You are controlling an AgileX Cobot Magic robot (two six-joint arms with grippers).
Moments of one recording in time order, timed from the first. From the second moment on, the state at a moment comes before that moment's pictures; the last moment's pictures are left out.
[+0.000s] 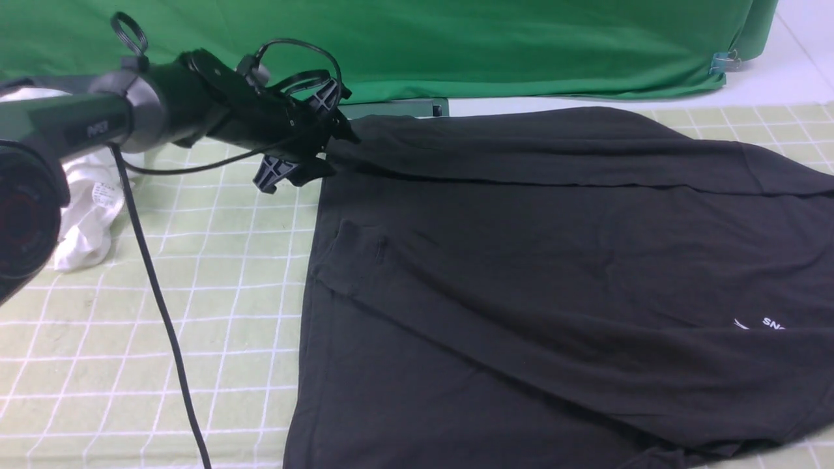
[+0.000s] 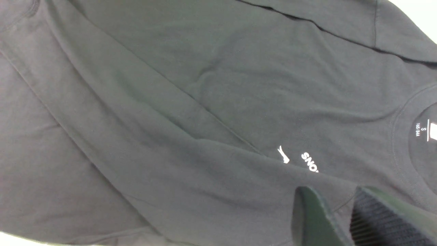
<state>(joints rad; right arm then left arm) 0.06 0.84 -0.91 0.24 0.93 -0.30 -0.10 2.24 -1.65 -0.79 0.43 -0.18</state>
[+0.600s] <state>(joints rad) 0.06 0.84 -0.91 0.24 0.92 -0.30 -0.10 2.31 -1.66 -0.97 0.18 -0.08</state>
